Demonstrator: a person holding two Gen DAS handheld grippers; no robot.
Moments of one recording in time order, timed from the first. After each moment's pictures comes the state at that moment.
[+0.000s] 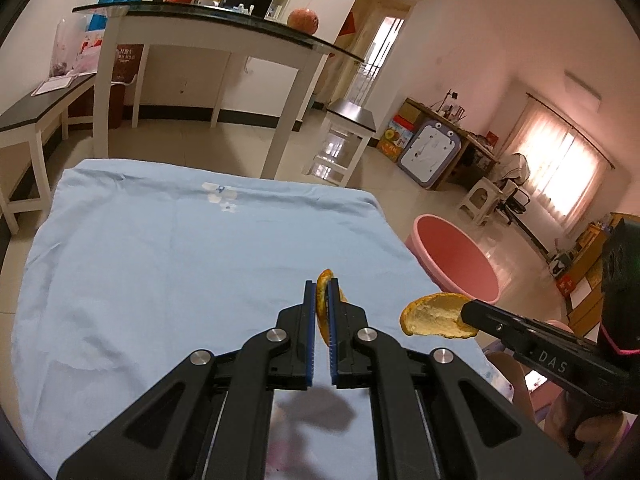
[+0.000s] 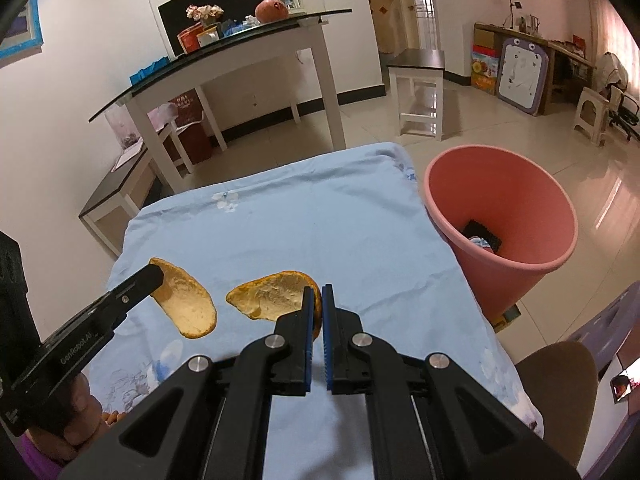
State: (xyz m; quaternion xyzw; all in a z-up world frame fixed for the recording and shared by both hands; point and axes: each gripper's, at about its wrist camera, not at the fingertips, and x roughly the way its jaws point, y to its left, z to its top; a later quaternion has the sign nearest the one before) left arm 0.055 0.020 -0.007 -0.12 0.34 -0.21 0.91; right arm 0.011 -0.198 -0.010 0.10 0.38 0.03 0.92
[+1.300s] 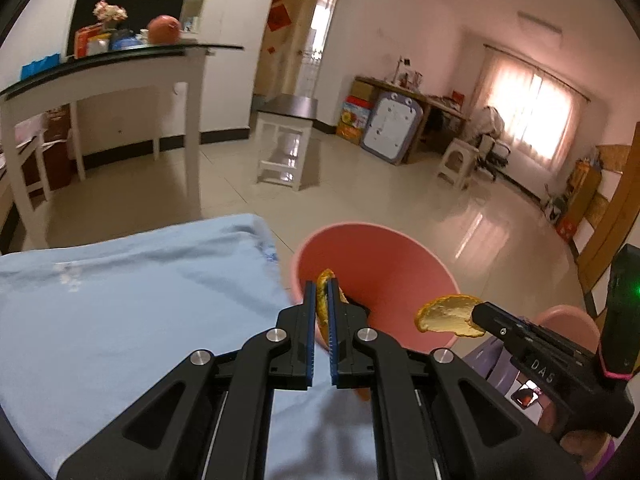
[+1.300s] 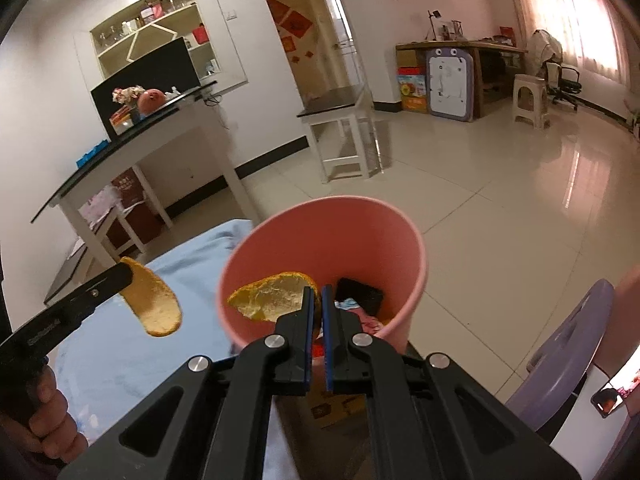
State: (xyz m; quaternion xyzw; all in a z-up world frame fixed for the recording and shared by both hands) left arm 0.114 -0.202 0.011 -0.02 0.33 -0.27 0.91; right arm 0.012 -0.425 -0.029 0.17 0.30 -0.07 0.94
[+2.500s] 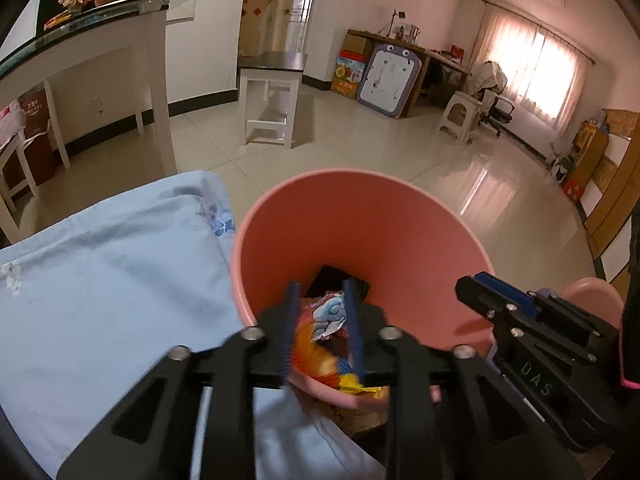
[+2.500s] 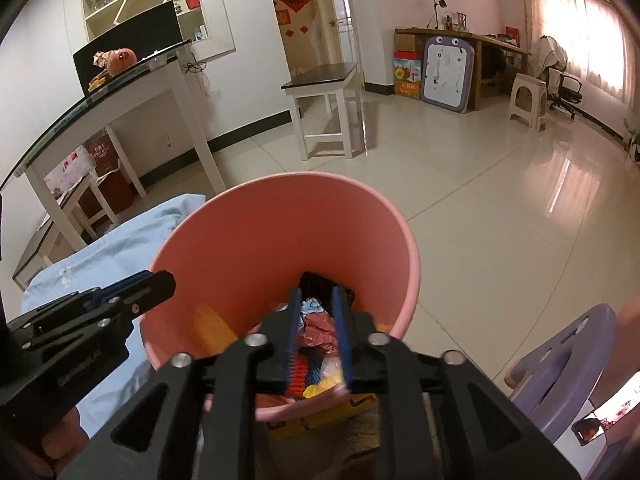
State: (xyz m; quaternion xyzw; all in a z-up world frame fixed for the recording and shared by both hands) left arm 0.154 -0.273 -0.041 0.03 0.38 -0.27 0.88; right arm 0.080 -0.444 -0.071 0.13 0.35 -0.09 0.92
